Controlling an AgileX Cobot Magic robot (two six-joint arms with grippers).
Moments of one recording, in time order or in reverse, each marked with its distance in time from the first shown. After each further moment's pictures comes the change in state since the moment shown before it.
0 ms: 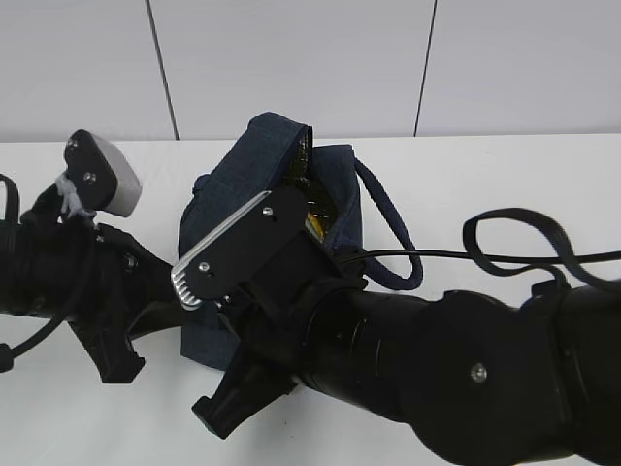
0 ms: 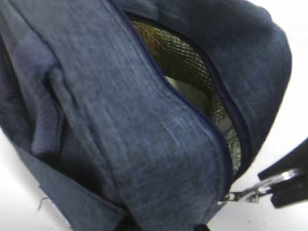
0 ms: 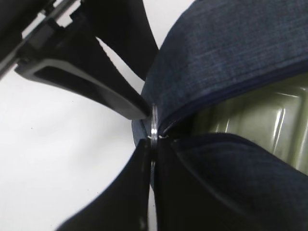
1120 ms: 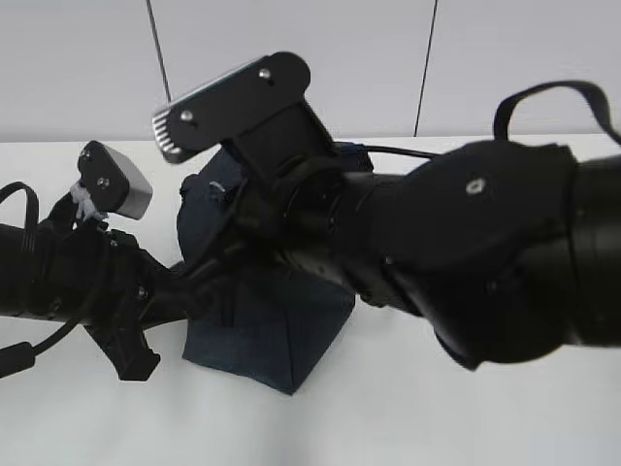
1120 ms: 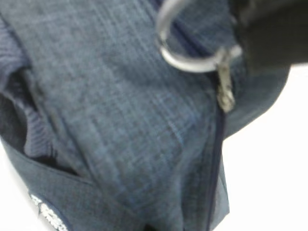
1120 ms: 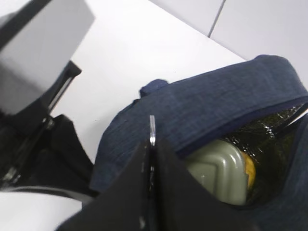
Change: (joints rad) left arm 0.001 0.059 0.000 -0.113 0.024 0.071; right arm -0.041 -0.040 -0.185 0.493 -0.069 -0.489
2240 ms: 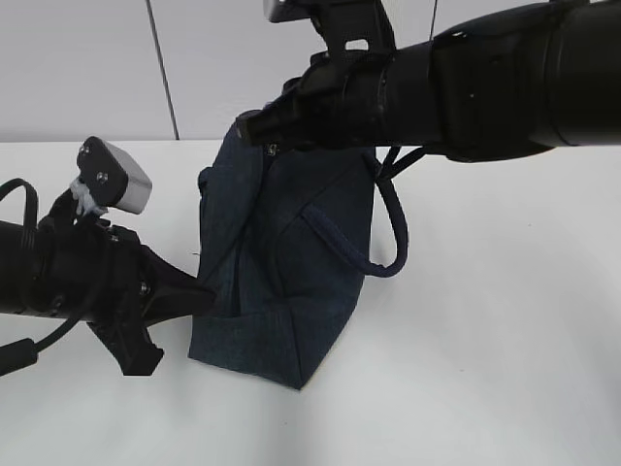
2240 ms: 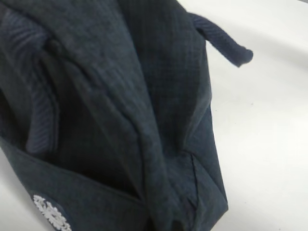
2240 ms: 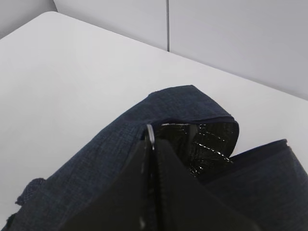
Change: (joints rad) left arm 0.000 0.000 -0.001 -0.011 0.015 -0.004; right arm -0.324 0.091 -0.205 0.264 0.269 -0.192
